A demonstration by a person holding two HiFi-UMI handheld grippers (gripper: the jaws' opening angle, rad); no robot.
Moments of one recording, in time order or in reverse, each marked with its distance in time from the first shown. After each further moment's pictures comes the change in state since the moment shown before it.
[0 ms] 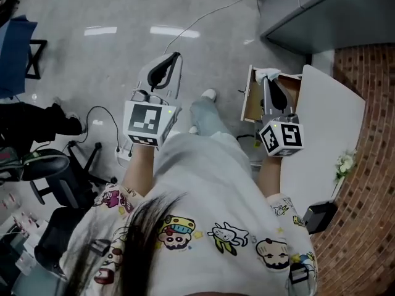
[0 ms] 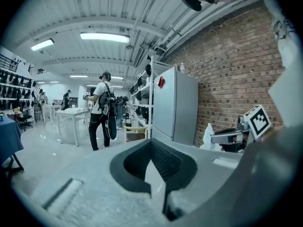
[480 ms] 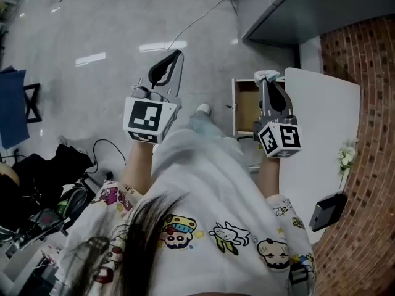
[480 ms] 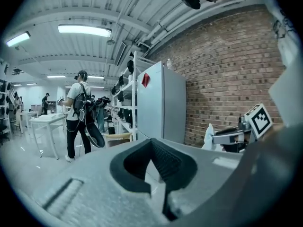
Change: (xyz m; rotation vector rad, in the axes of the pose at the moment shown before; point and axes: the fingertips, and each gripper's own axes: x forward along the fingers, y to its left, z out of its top) left arm 0.145 -0.031 0.061 0.106 -0.003 -0.209; right arm 0.024 -0.103 0.035 0.086 -0.054 -0.188
